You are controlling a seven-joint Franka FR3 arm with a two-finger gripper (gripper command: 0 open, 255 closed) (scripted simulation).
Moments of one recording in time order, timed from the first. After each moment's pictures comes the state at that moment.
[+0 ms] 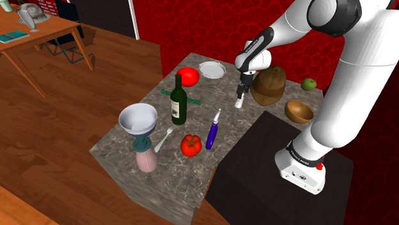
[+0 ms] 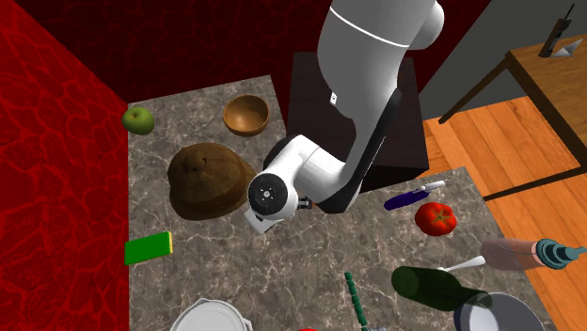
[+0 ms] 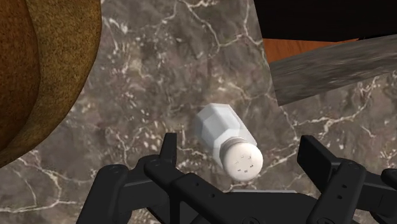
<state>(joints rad) -0.15 0.33 -0.33 -2.34 0.13 2.47 -0.59</state>
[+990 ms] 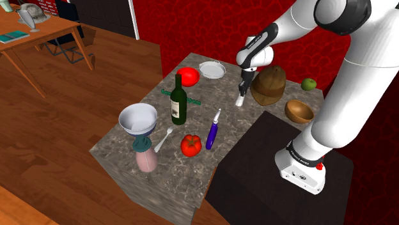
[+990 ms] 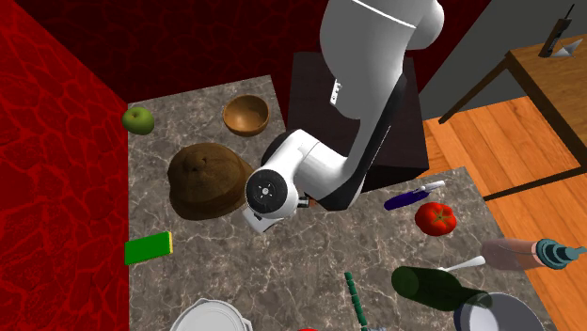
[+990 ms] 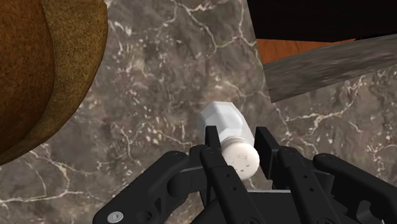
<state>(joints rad) -0.14 0.27 -0.34 -2.34 0.10 2.43 -0.58</state>
